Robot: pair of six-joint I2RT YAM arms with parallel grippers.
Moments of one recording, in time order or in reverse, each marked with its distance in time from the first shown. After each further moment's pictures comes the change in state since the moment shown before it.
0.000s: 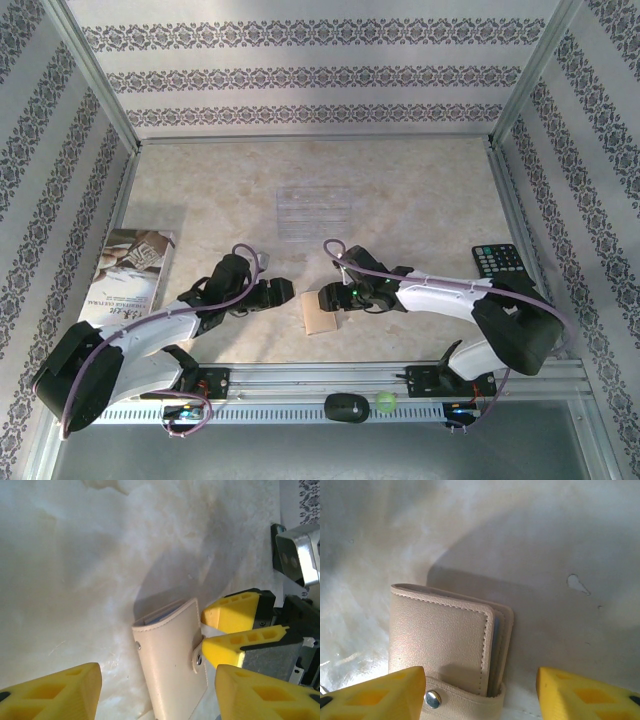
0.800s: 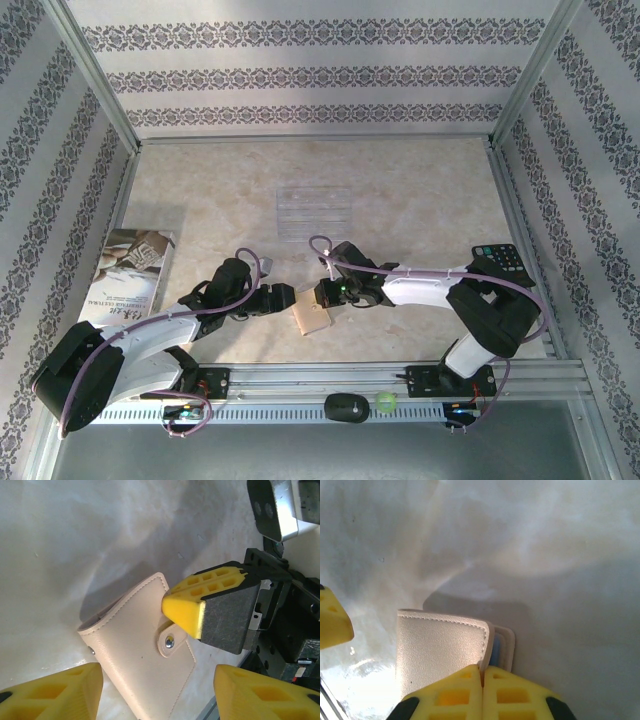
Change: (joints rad) left arm -0.021 -0.004 -0.033 0.046 0.053 -0.007; right arm 0.008 0.138 0.058 0.134 -0.056 -0.040
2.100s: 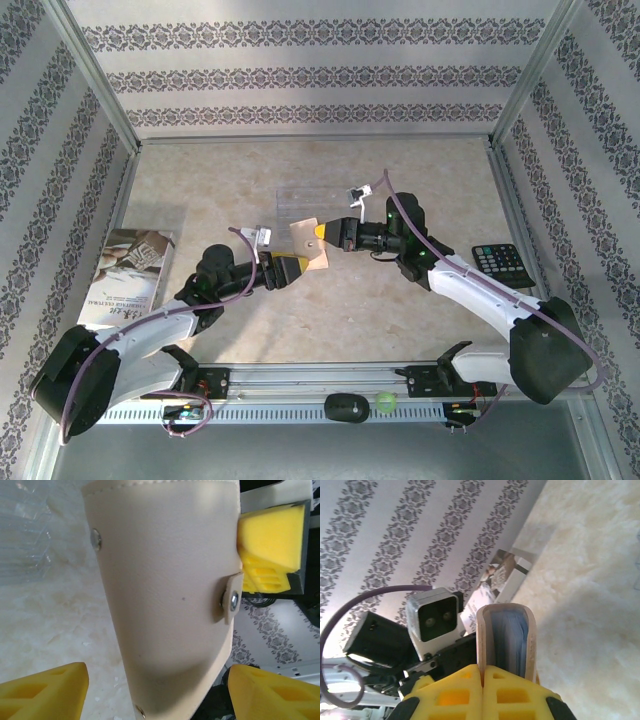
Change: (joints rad) left arm 0.055 -0.016 0.053 0.459 0.093 0.069; right arm -0.280 -0.322 0.074 0.326 -0.436 0.214
